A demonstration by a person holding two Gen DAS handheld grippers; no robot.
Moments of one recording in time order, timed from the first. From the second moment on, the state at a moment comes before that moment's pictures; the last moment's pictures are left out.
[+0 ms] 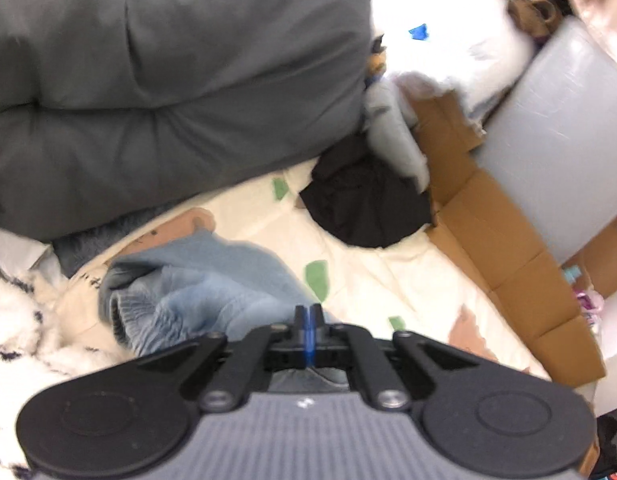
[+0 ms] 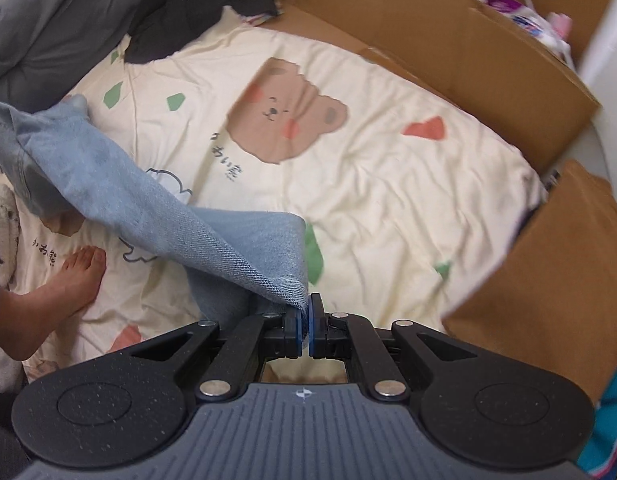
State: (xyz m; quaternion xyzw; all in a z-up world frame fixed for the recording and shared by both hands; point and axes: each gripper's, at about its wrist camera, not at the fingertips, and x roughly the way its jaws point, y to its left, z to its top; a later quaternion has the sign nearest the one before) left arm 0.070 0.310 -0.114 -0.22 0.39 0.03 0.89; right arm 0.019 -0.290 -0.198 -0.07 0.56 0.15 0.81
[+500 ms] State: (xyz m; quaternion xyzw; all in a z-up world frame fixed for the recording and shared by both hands) left arm 0.050 0.324 -0.158 -0.19 0.50 0.08 0.84; right arm 0.006 -0.312 -0.227 -0.04 0.57 0.12 0.81
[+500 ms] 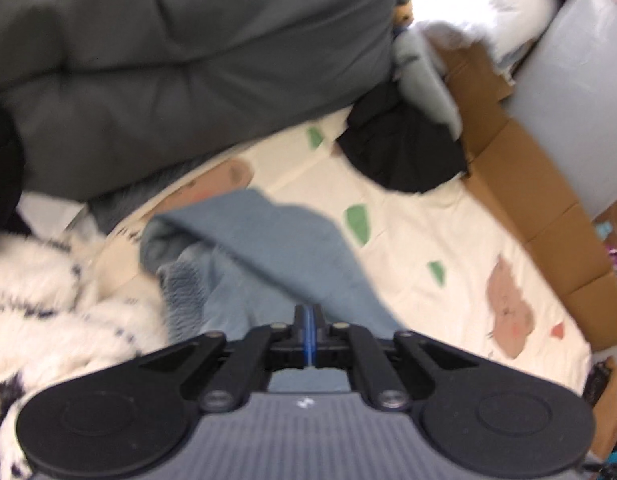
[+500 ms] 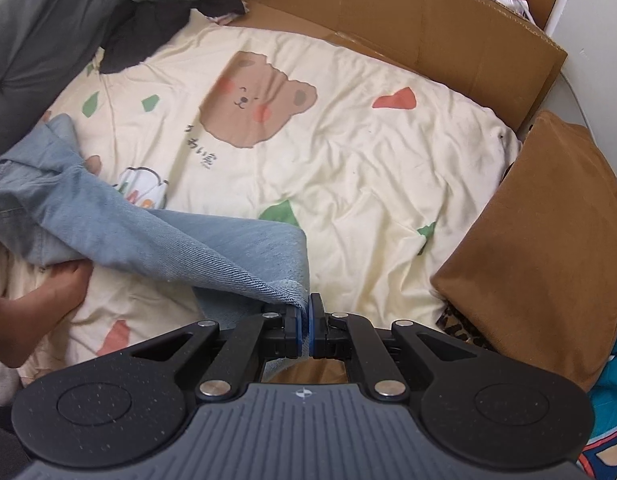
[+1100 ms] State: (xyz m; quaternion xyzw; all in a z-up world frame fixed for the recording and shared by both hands) left arm -0.002 0.310 -0.275 -0.22 0.62 0.04 0.75; right arm 0.048 -0.308 -0.251 -0.08 0.58 0.09 0.81
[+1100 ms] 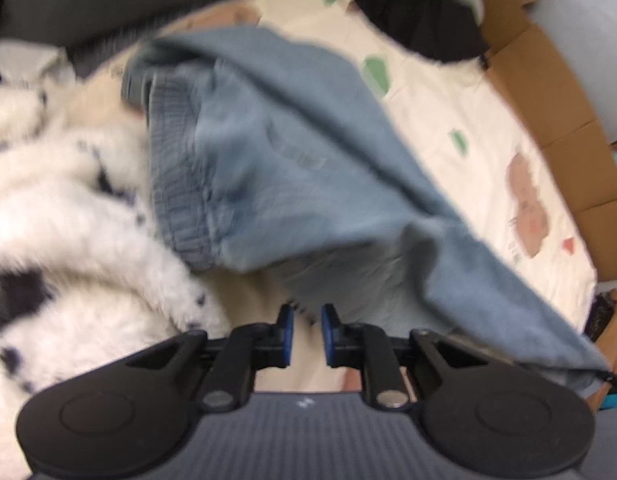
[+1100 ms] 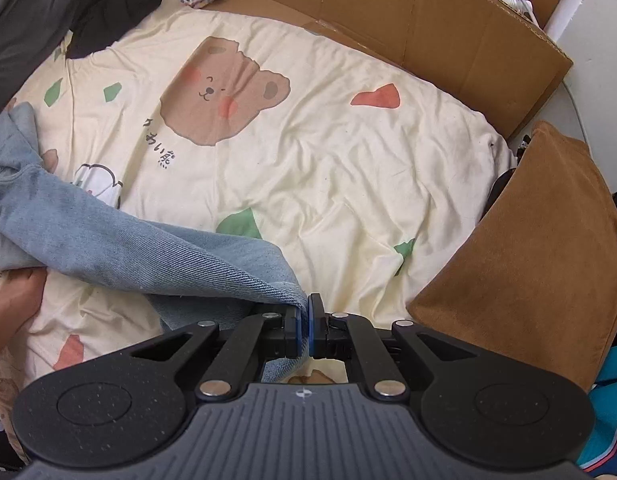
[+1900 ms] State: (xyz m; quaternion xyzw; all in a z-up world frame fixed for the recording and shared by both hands) left arm 0.048 0.304 -0.298 -0.24 0.55 -0.01 0.80; right arm 0.054 -0.301 -0.260 -0.10 0.58 0.08 0.80
